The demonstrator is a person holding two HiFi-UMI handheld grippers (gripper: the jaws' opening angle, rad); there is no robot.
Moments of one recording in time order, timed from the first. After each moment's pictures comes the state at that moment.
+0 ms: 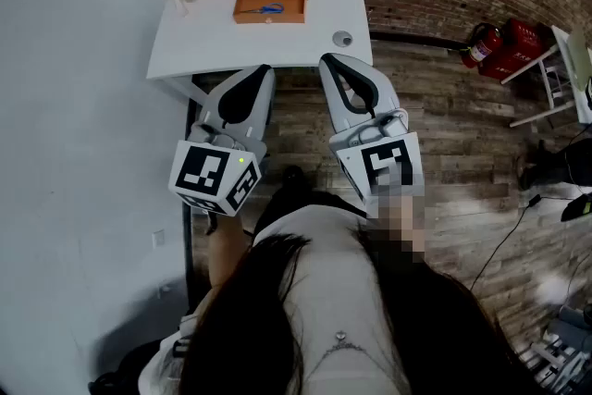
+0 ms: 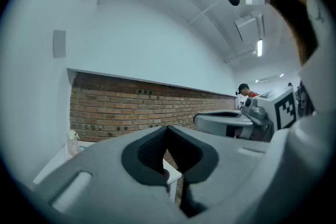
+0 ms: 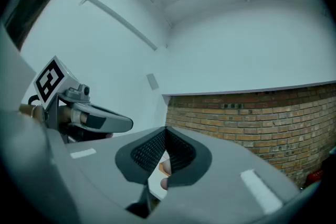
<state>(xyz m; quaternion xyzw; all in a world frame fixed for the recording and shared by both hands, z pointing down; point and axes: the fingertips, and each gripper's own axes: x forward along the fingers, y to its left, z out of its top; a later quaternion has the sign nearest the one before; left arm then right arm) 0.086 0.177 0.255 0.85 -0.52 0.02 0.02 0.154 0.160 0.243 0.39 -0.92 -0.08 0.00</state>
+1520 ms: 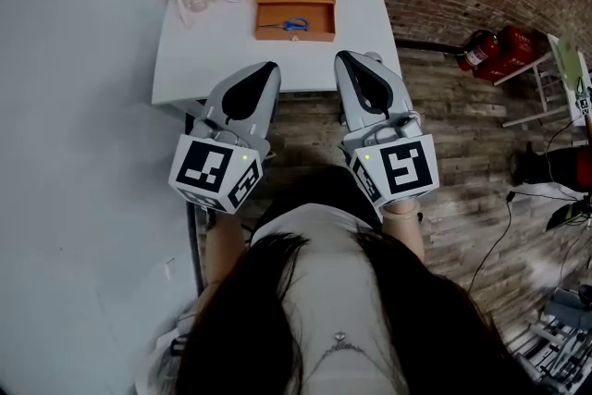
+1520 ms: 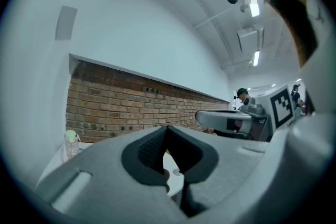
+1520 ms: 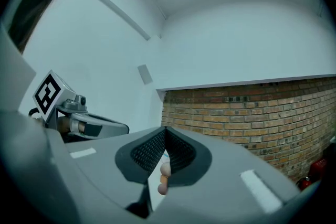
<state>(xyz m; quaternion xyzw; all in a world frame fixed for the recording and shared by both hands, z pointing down) -0.053 0.082 0.272 0.88 -0.48 0.00 0.04 0.025 0.069 0.246 0.43 -0.90 -0.06 0.00</state>
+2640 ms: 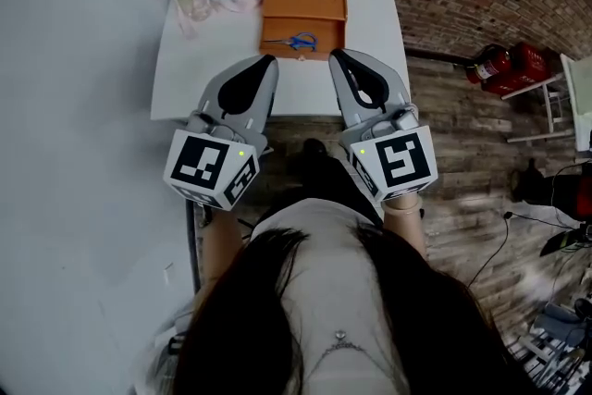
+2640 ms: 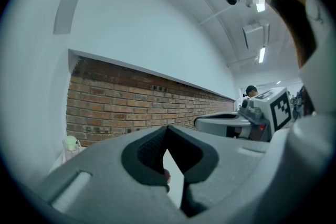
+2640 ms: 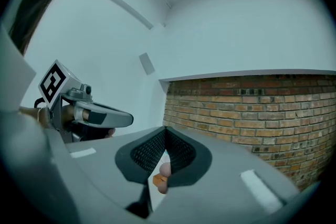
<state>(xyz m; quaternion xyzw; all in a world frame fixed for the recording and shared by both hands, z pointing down) -0.073 -0.011 0.276 0.87 -0.50 0.01 0.04 -0.002 -0.027 0.267 0.39 -0.92 -0.06 0.04</state>
